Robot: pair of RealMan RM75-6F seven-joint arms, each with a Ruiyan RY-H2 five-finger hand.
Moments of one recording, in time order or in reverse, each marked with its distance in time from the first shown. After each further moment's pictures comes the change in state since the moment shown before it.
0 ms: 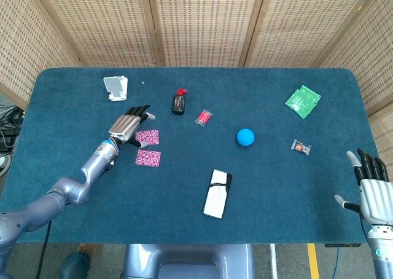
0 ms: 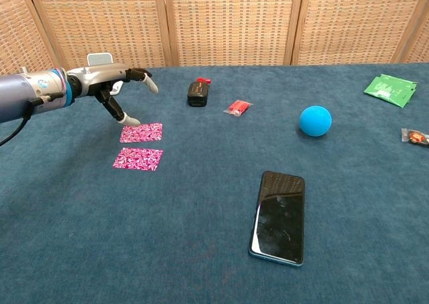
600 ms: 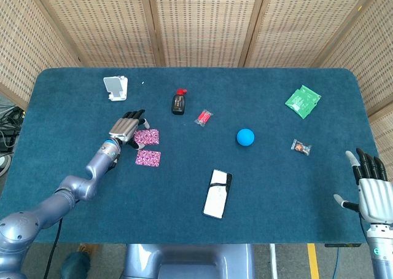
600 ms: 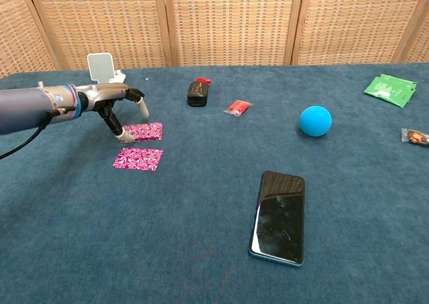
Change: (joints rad) left arm -0.052 -0.130 -0.011 0.229 -0.106 -0.166 0.074; right arm 0.006 -0.011 0.003 0.008 0.009 -0.009 -0.018
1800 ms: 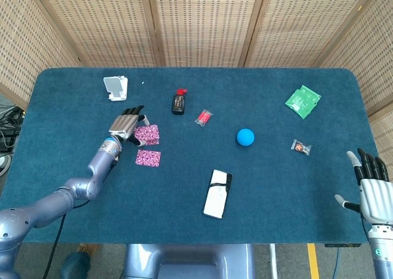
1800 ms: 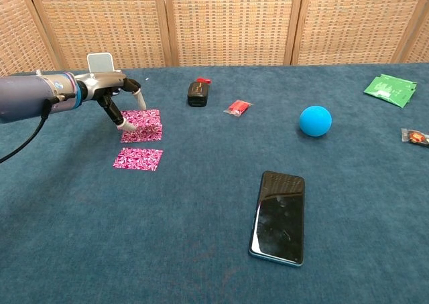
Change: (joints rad) left arm -0.010 0.069 -0.038 -0.163 -0.301 0.023 0.257; right arm -0.003 0.001 -0.001 0.003 -0.006 0.005 0.008
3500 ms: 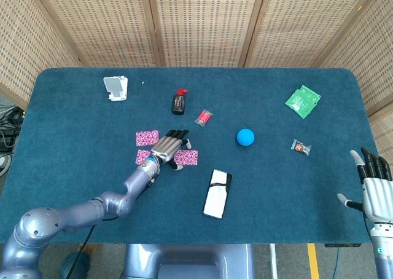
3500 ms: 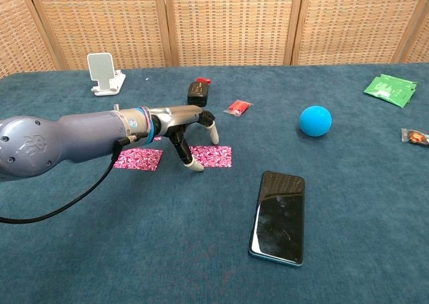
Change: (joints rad) left arm -0.108 -0.156 0.037 -0.119 -0.016 0.067 0.136; right arm 0.002 -0.001 0.009 0.023 0.022 -0.014 0.022
